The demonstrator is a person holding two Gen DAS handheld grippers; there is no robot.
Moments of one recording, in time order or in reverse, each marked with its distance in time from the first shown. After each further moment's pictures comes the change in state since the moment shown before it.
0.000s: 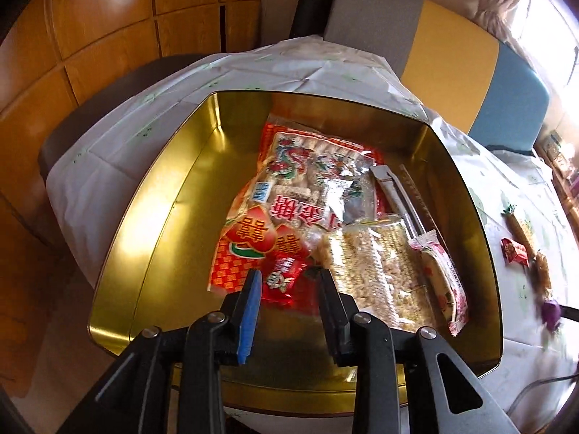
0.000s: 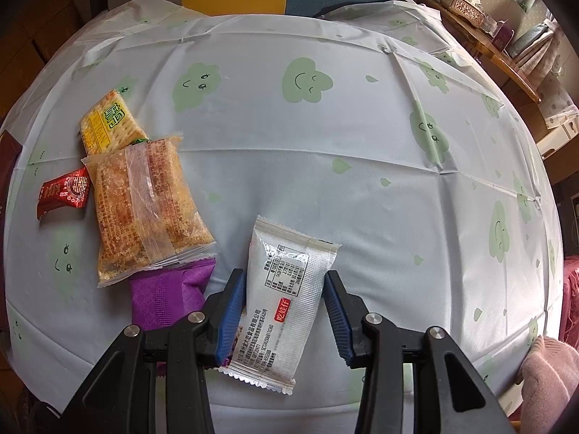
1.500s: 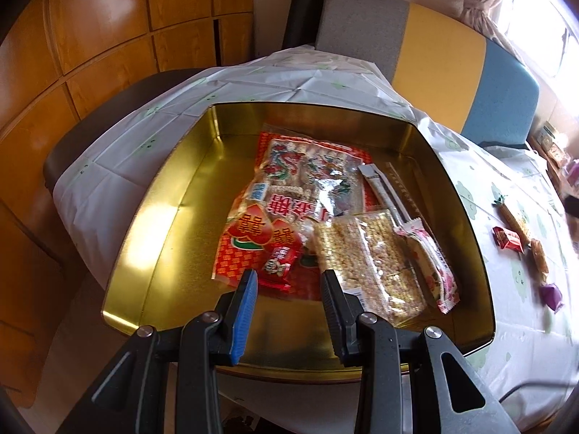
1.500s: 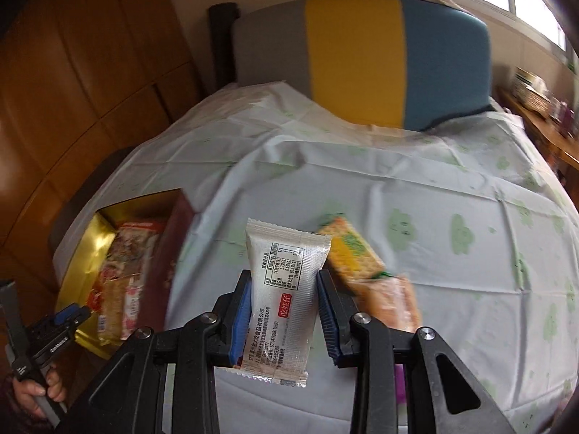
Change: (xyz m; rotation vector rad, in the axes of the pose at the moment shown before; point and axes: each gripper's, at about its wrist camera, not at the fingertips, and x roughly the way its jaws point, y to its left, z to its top) left arm -0.021 0.003 -0.013 0.031 -0.047 0.006; right arm -0.132 0.143 0.023 -0.198 -0.372 0.377
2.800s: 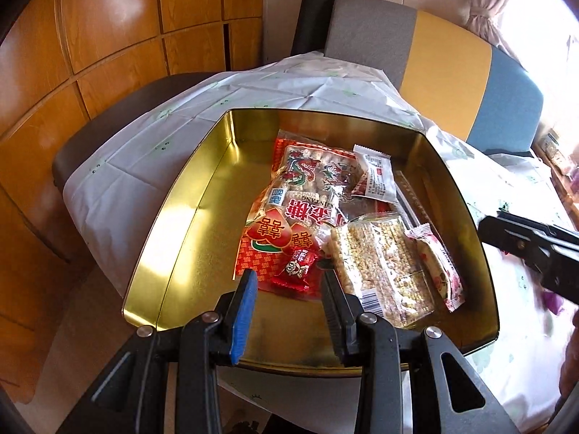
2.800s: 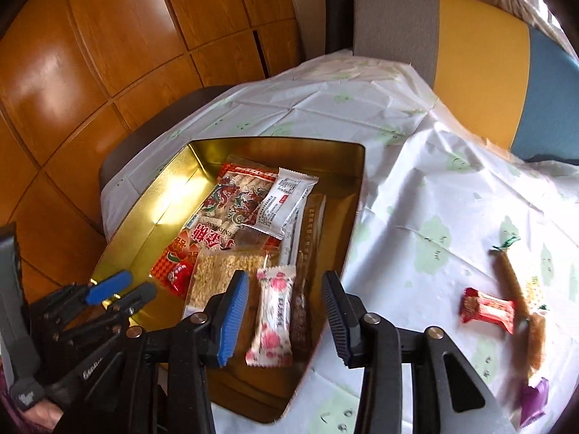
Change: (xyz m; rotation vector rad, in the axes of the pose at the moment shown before) left arm -0.008 0.009 -0.001 -0.008 -0.025 0.017; right arm 0.072 0.153 -0.028 -0.232 0.088 0.174
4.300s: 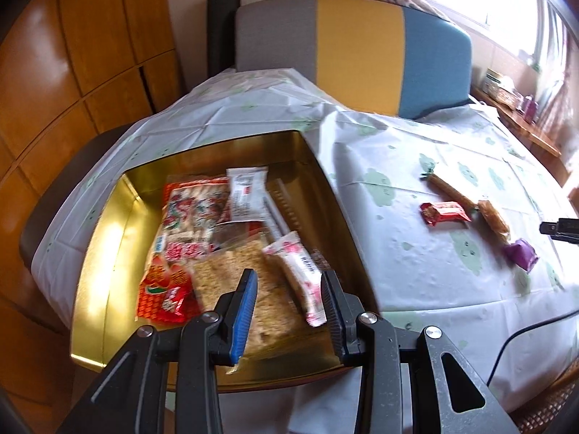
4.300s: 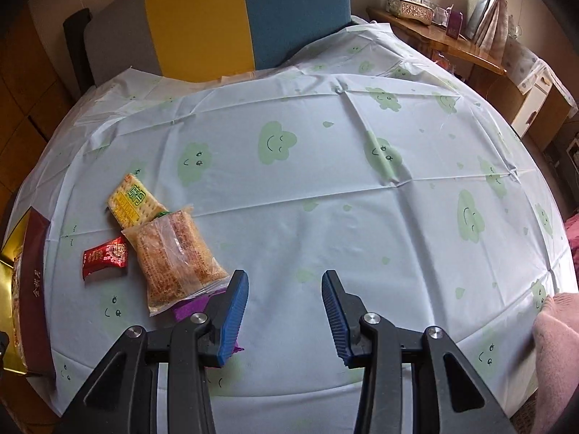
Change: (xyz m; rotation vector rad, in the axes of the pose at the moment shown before) left arm -0.018 -0.114 0.005 0.287 -0.035 -0.117; right arm -0.129 -0.287 -0.127 0.635 0.071 -0.512
